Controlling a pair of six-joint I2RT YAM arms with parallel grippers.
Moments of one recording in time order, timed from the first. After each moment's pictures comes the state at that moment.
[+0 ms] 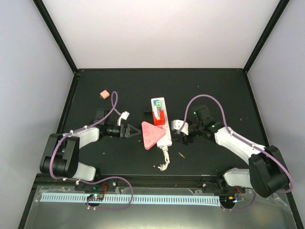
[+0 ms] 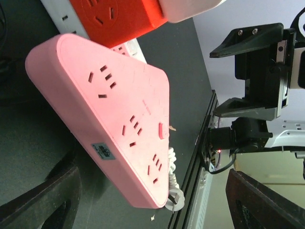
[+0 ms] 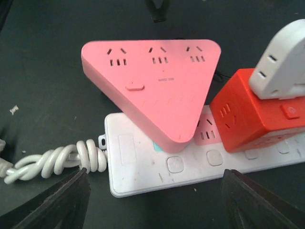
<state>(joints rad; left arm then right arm) -0.14 1.41 0.52 -0.07 1.14 -0.25 0.47 1.26 0.66 -0.28 -0.69 -0.86</state>
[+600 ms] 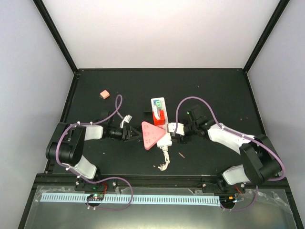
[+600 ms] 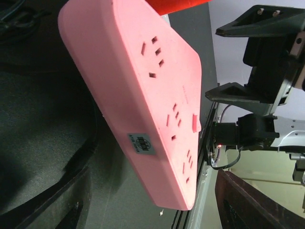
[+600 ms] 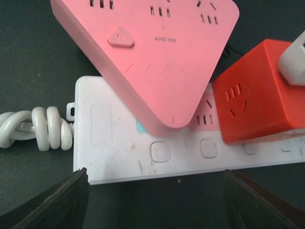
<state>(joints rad) -0.17 1.57 0.53 -0.04 1.14 -0.26 0.53 1.41 0.69 -0.24 -0.53 -1.05</state>
